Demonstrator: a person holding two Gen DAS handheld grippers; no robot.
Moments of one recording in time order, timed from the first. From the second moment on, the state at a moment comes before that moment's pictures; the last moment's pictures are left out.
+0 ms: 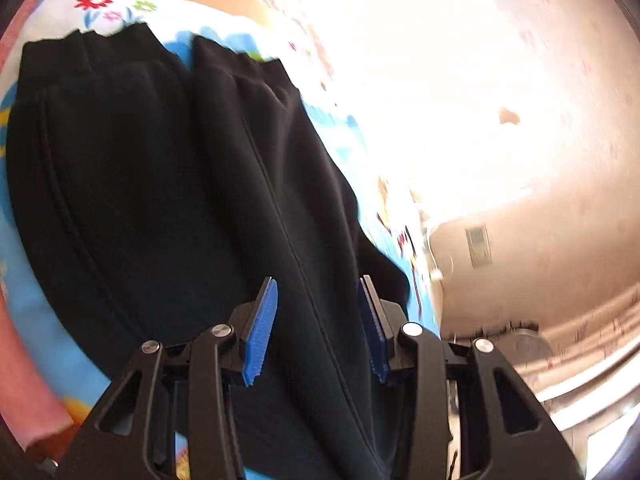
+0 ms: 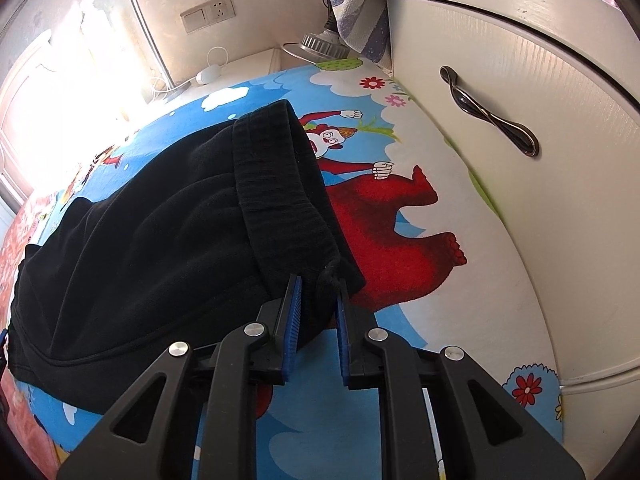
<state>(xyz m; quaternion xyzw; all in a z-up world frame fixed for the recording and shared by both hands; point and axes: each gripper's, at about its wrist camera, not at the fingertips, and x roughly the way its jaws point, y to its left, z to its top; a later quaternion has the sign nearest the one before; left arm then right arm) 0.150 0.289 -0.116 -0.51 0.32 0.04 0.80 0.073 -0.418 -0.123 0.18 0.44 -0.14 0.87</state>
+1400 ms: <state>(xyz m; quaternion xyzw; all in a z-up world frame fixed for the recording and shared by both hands) 0.072 0.434 -0.177 -0.71 0.23 0.04 0.66 0.074 -0.425 -0.125 0.17 0.45 -0.12 0.87</state>
